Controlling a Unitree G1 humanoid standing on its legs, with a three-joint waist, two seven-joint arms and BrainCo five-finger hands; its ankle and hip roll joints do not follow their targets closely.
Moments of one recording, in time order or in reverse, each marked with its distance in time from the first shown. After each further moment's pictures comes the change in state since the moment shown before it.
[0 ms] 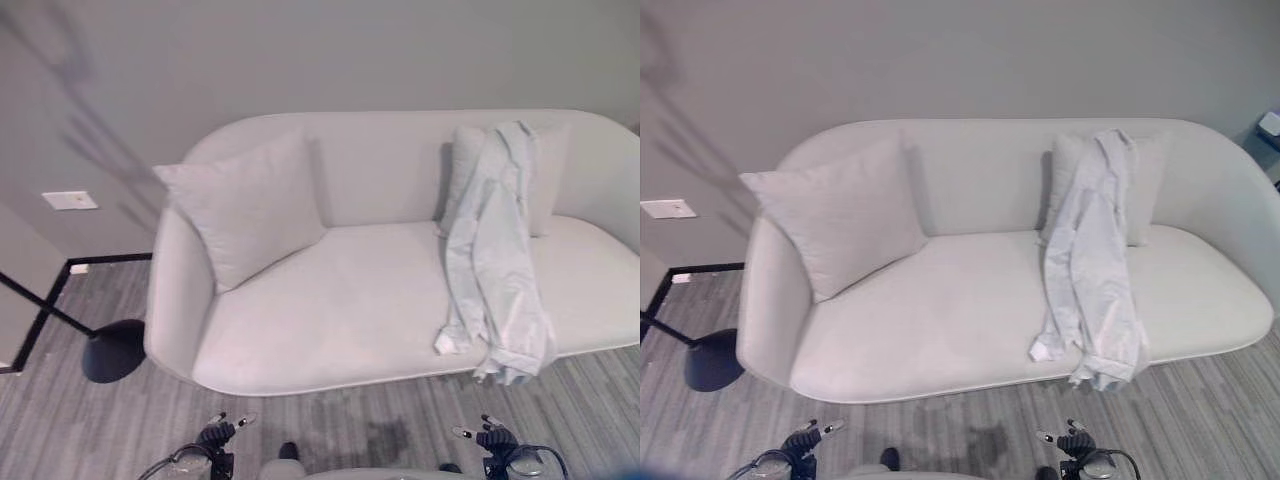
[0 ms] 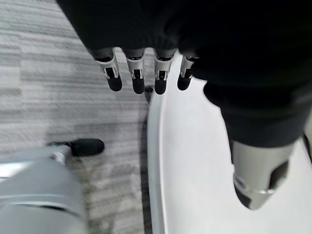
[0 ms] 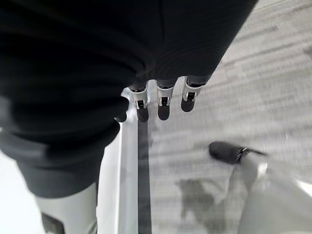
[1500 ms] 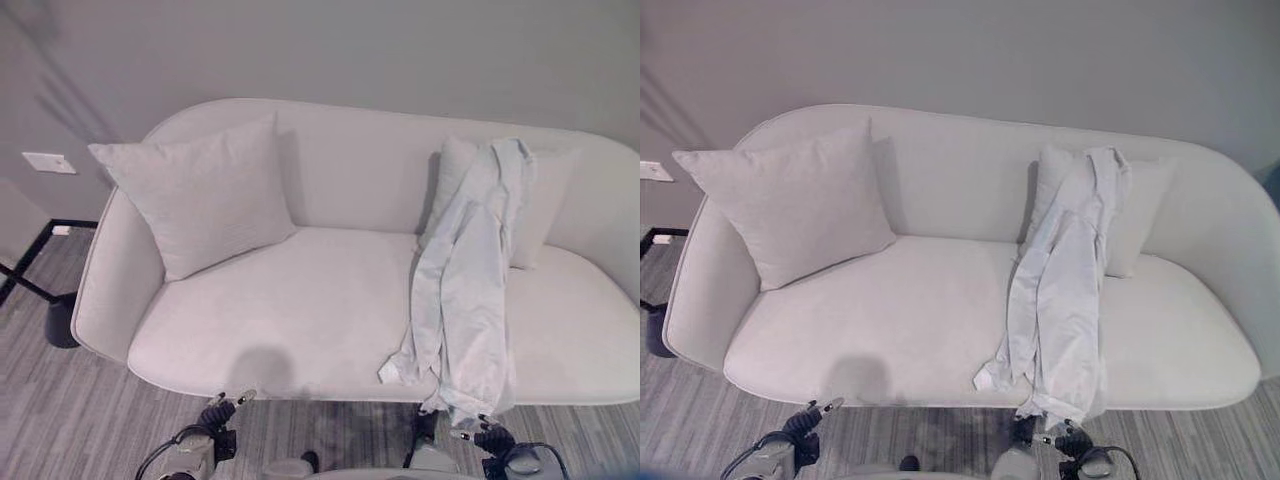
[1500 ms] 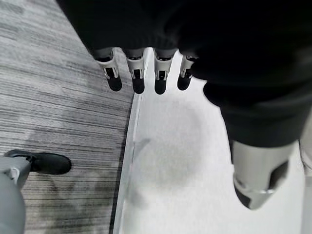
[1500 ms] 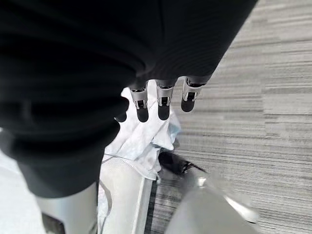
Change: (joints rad) left arm -0.056 -0.066 0.058 0.057 -0.002 0.004 0.007; right arm -0.023 -0.023 0.064 0.013 -0.016 -0.001 -0.005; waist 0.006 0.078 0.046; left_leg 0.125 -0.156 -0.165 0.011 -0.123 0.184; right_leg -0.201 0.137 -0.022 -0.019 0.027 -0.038
